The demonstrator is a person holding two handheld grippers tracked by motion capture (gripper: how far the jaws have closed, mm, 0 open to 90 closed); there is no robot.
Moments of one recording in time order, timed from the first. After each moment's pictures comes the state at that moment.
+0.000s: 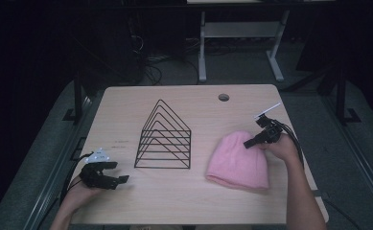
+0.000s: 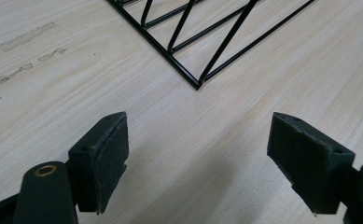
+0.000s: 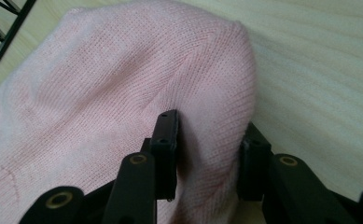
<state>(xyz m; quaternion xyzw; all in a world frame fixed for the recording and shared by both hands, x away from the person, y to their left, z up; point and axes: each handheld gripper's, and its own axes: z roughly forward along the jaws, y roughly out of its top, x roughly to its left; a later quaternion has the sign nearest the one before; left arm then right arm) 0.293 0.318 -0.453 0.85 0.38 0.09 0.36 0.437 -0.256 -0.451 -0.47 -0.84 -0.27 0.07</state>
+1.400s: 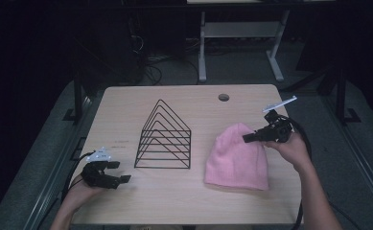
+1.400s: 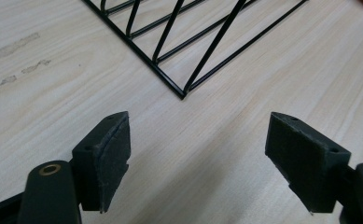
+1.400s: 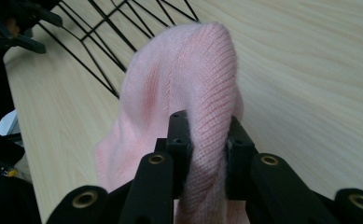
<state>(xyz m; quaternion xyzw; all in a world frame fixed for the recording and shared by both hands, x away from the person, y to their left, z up) 0.294 0.313 -0.445 0.85 0.37 0.07 0.37 0.388 -0.248 -0.375 -0.39 -0.83 -0.39 0.05</state>
